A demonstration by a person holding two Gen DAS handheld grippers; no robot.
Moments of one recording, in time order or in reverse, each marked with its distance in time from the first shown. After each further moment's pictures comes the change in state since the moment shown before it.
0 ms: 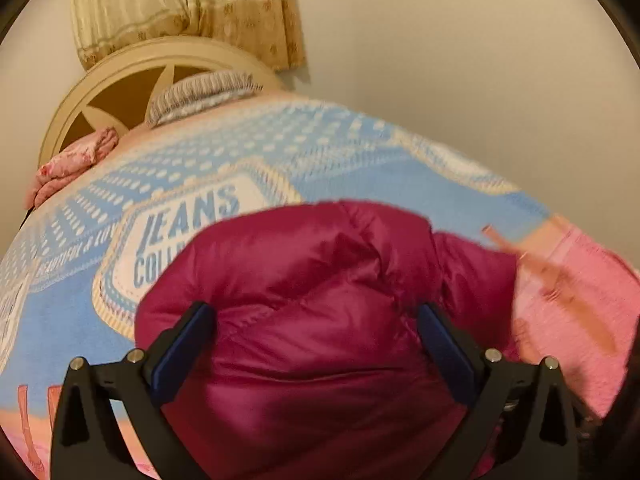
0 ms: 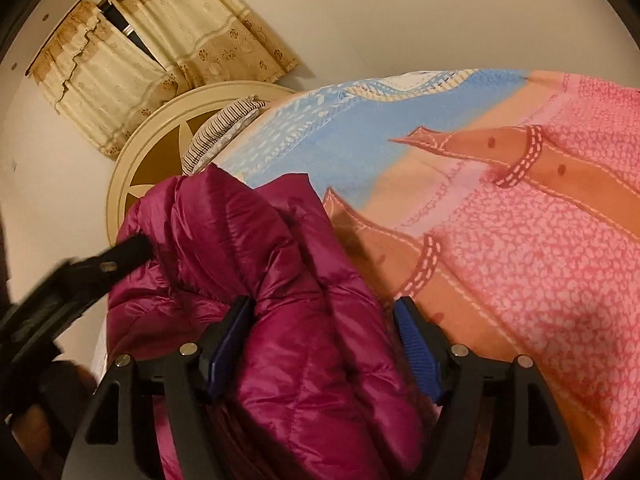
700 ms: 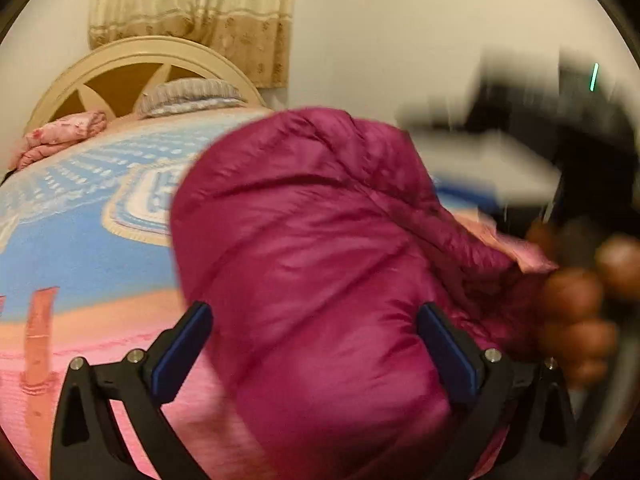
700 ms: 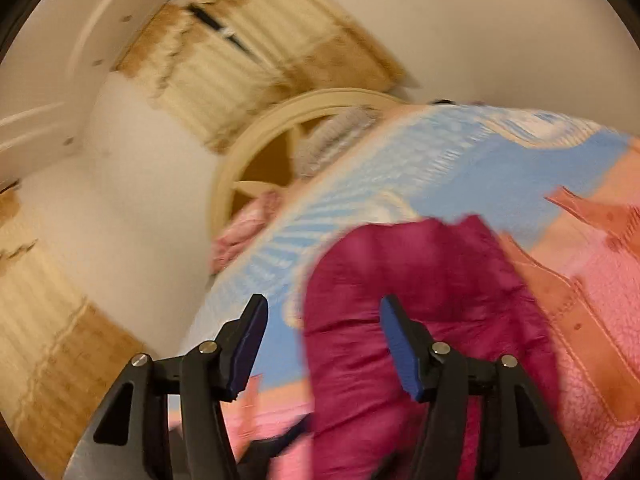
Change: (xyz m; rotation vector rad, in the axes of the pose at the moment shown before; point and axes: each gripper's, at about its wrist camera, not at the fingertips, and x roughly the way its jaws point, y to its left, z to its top) left arm -0.121 0.050 -0.099 -0.101 -0.137 -0.191; right arm -0.052 0.099 0.013 -0.030 0.000 0.261
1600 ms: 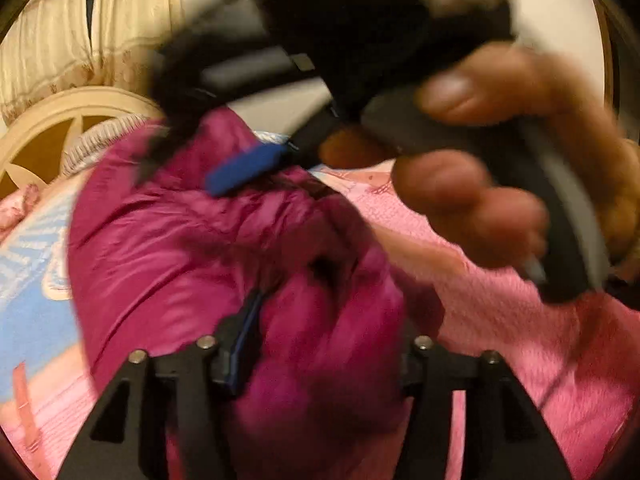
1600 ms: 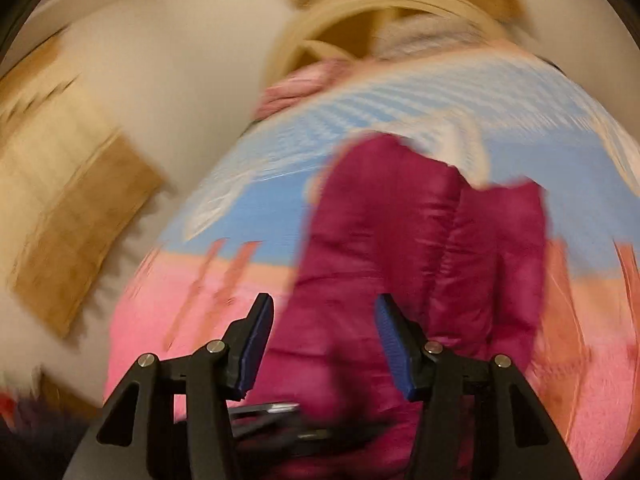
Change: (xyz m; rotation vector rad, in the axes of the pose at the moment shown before) left arm 0.020 -0.085 -0.022 0.339 0.046 -0.152; right arm 0.041 0.012 0.019 -0.333 0.483 0.210
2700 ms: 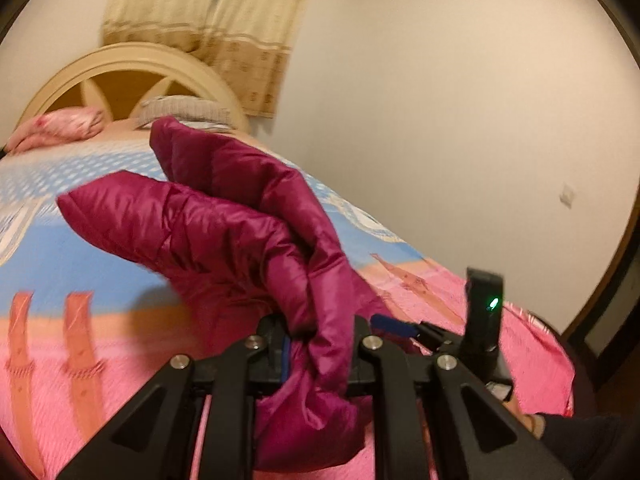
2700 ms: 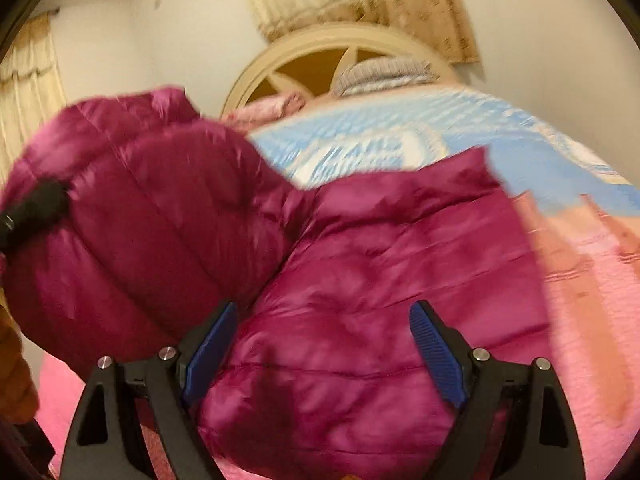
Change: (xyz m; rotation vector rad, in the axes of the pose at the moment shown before) left arm -0.102 0.114 0.019 -0.397 -0.155 -0.007; right arm -0.002 0.031 -0.101 -0.128 -0.233 -0.272
